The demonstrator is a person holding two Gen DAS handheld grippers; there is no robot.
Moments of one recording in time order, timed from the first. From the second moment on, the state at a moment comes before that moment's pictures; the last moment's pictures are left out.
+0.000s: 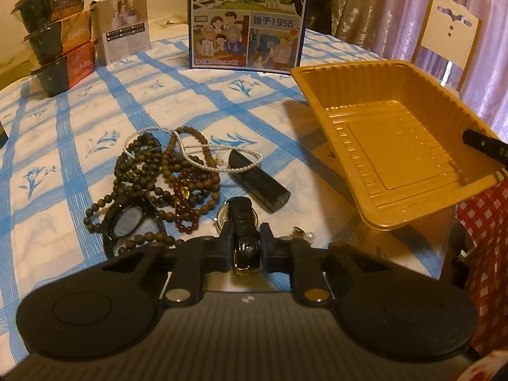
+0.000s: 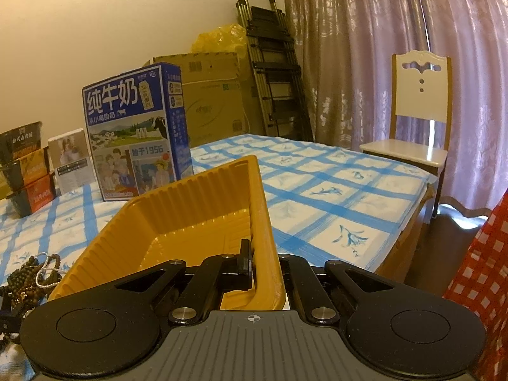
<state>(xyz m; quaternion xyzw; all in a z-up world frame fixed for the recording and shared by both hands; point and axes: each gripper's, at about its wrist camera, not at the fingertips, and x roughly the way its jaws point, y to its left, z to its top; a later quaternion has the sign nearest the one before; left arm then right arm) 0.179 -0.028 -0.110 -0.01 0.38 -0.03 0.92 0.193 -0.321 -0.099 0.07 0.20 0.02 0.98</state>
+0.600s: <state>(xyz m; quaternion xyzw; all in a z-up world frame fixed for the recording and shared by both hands) 0.176 -0.021 -0.069 -0.02 0.33 -0.03 0.94 0.188 -0.316 -0.099 0.06 0.19 0.02 0.98</state>
